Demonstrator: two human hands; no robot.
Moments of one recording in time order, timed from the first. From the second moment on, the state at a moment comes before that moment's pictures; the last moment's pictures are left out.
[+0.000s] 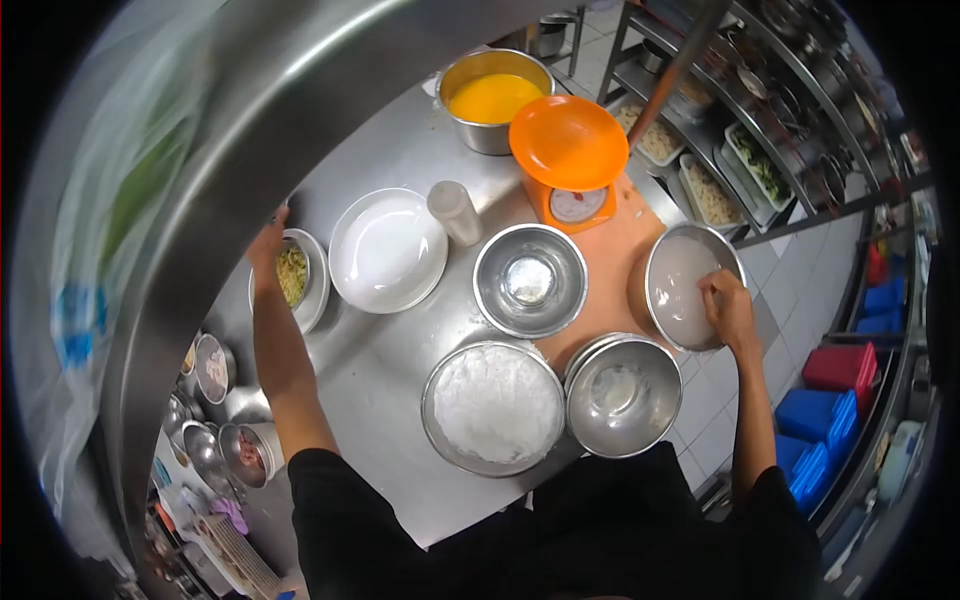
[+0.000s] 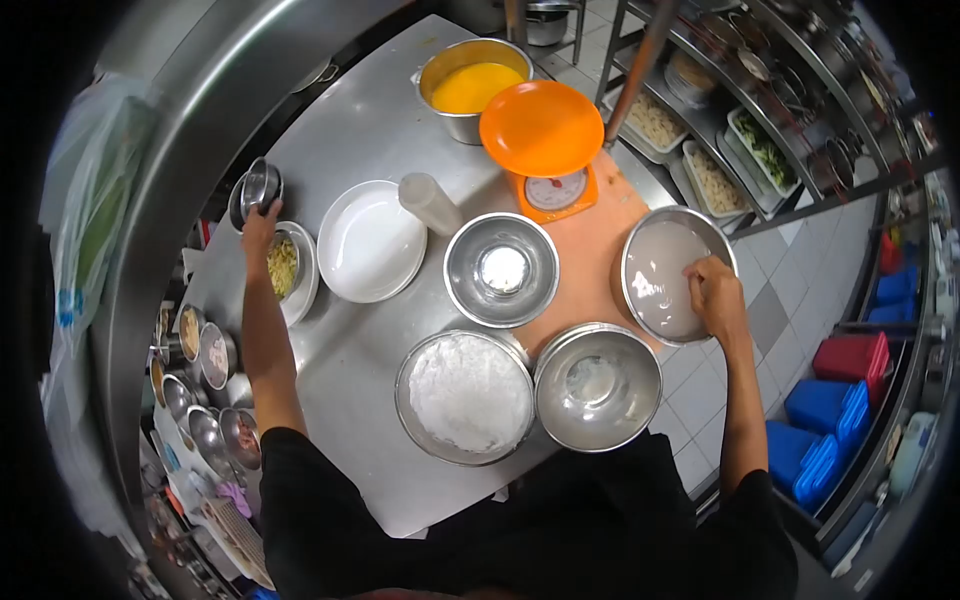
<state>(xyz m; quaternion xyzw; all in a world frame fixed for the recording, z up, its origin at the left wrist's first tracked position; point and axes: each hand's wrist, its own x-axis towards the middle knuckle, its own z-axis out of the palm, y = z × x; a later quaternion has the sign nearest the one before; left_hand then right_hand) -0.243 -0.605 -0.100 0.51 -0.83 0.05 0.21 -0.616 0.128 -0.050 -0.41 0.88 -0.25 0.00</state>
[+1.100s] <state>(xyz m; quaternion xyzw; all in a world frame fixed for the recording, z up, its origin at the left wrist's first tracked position) -0.265 -0.215 -0.025 0.59 -0.72 -0.32 0.17 -0.616 0.125 -0.056 -0.40 0.86 -0.30 0.03</state>
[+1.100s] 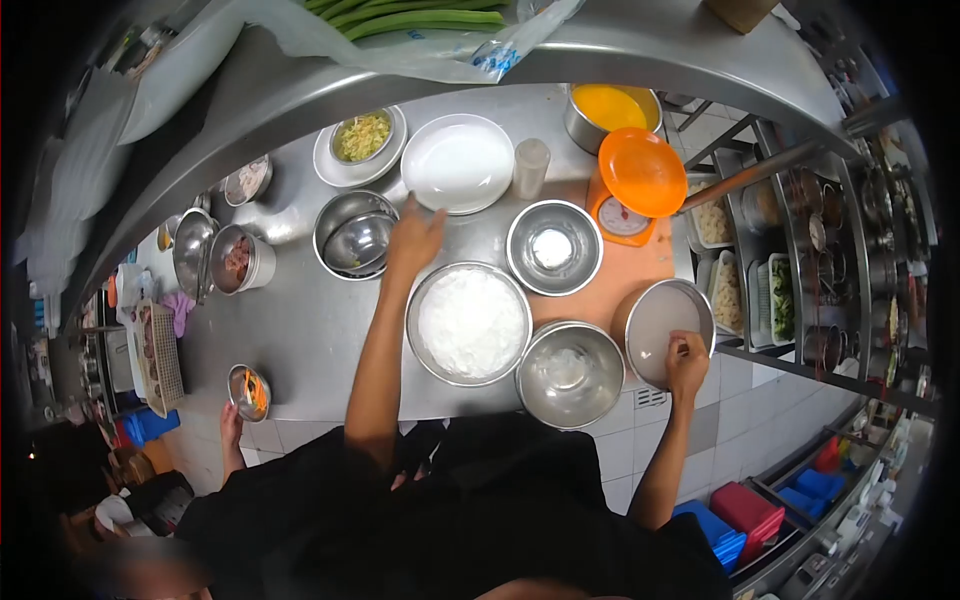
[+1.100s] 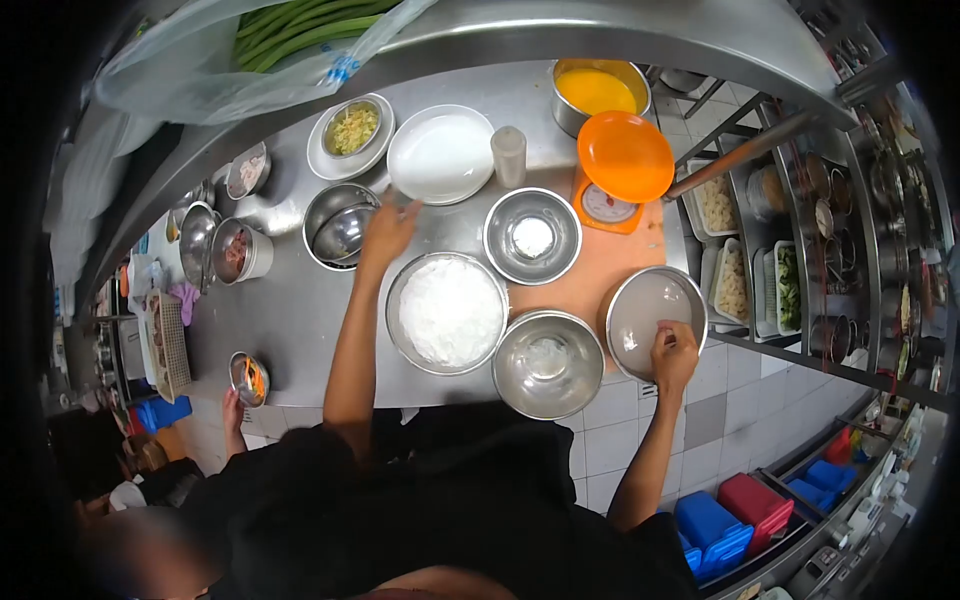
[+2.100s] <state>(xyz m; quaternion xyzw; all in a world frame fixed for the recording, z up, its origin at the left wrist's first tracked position) -0.281 -0.403 -0.249 0.73 -0.64 -0.04 0.24 -0.626 0.135 -0.072 -0.43 0.84 -0.32 -0.03</state>
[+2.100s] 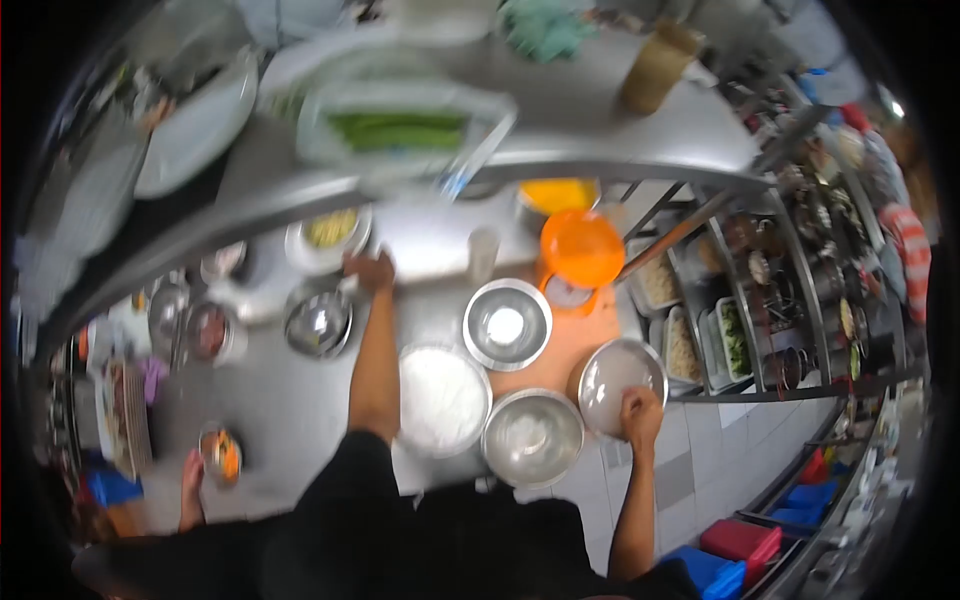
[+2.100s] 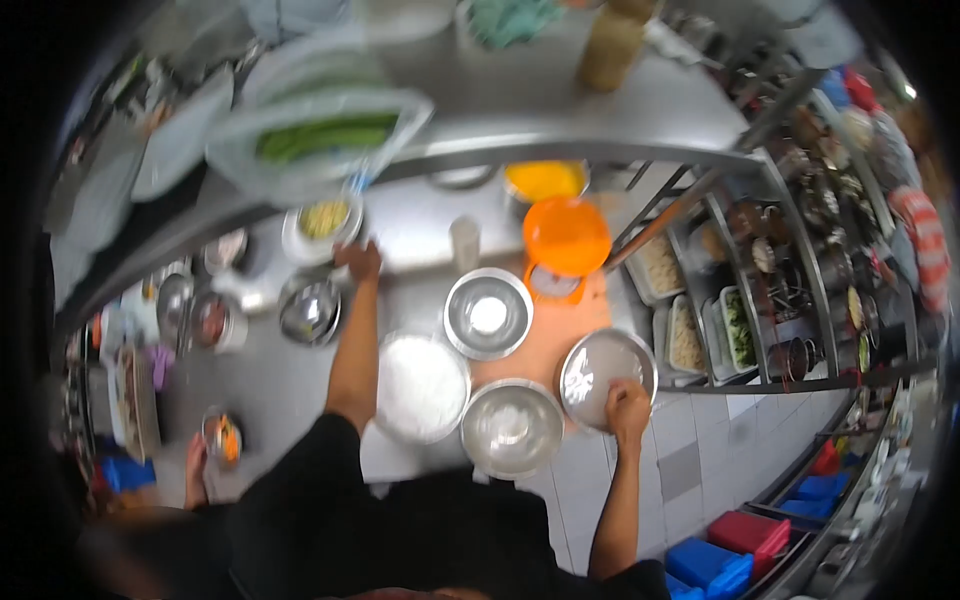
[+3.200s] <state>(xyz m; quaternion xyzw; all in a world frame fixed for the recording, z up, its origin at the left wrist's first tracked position) -0.087 -0.266 -0.143 0.79 -0.34 -0.27 0.43 -0.628 0.083 -0.046 -0.51 0.85 -0.11 0.10</state>
